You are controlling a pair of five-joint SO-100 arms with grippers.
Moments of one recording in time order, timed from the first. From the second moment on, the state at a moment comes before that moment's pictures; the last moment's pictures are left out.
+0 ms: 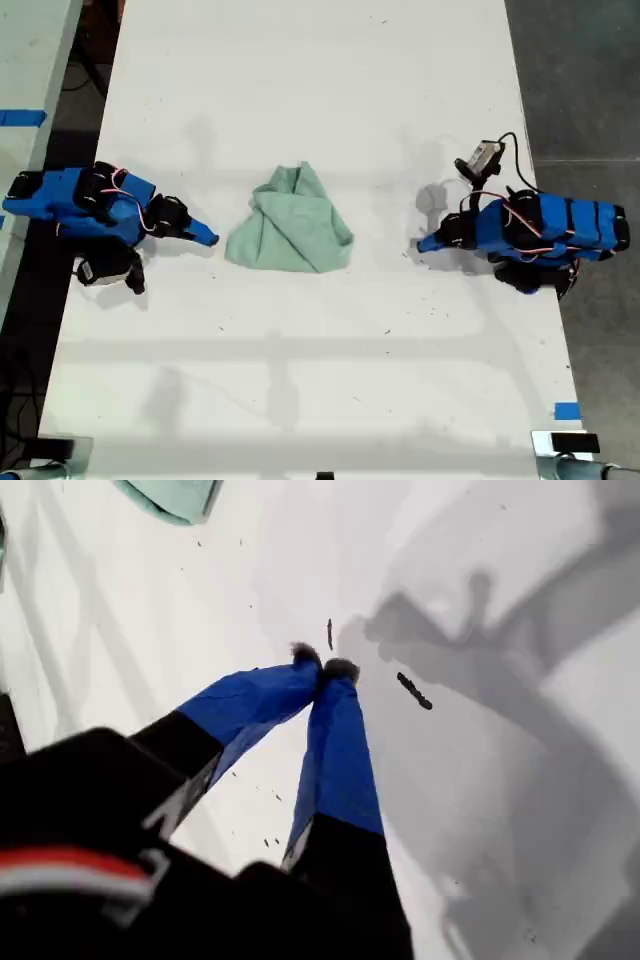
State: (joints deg) arm 0 -2.4 206.1 184.2 60.6 -1.0; arm 1 7.5 200.1 174.9 74.0 -7.9
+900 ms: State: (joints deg) arm 0 -11.9 206.1 184.4 60.6 -1.0; arm 1 7.4 200.1 174.9 74.3 -6.5
